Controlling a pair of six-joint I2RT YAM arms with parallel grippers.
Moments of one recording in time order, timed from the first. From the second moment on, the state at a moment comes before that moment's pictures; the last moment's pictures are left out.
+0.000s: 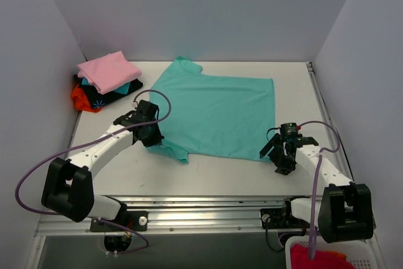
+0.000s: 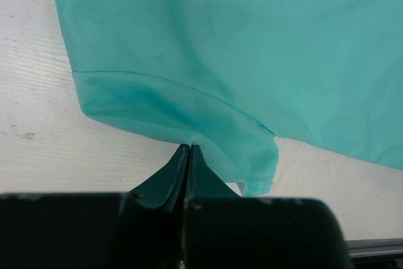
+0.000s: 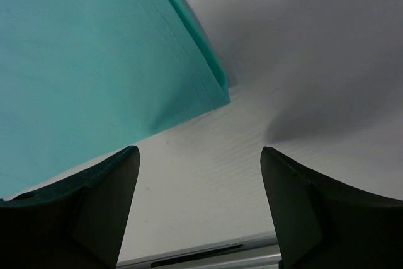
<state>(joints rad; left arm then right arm) -0.44 1.40 0.96 -0.63 -0.08 -0.75 0.06 1.14 0.55 -0.67 -0.01 0.82</state>
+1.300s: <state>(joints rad) -0.24 1.36 1.05 -0.77 -0.01 -0.64 0.06 1.21 0.77 -0.77 0.17 0.83</state>
